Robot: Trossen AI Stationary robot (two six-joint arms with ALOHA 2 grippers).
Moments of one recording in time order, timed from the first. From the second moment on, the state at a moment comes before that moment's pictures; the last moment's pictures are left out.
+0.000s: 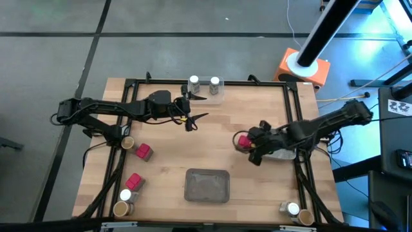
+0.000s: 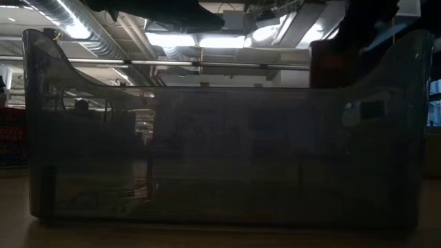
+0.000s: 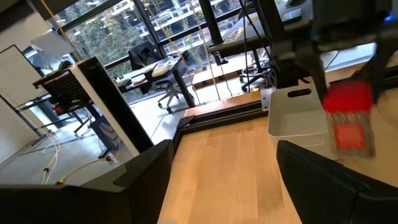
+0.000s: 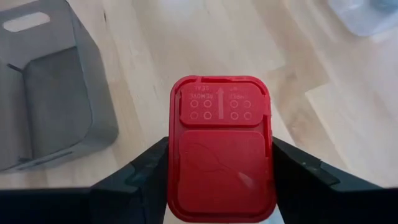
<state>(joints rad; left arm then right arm) 0.15 1.30 0.87 0.30 -0.11 0.39 0.35 1.21 1.04 -0.83 0.35 0.63</state>
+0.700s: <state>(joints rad) 0.15 1.30 0.87 0.30 -0.11 0.39 0.35 1.01 1.01 -1.23 0.35 0.73</state>
